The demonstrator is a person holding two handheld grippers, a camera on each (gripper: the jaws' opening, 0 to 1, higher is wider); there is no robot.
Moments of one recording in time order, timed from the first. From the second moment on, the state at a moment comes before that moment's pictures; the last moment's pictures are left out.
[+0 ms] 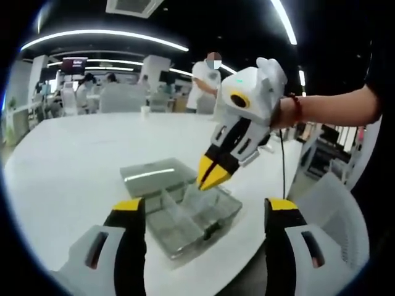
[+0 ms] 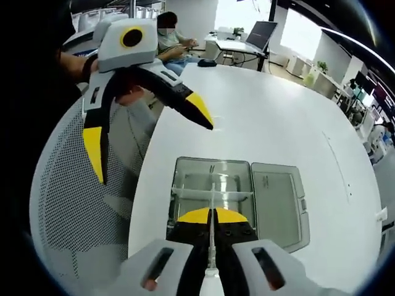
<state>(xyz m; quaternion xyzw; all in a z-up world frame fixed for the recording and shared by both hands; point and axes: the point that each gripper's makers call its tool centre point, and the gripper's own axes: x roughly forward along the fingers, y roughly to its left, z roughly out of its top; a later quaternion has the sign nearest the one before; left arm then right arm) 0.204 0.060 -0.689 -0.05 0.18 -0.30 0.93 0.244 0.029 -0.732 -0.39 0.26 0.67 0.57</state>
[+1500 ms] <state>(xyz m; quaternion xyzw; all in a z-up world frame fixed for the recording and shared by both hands) 0.205 0.062 -0.689 -0.06 0.18 -0.30 0.94 0.249 0.033 -0.777 -0.43 0.31 0.65 0.55</state>
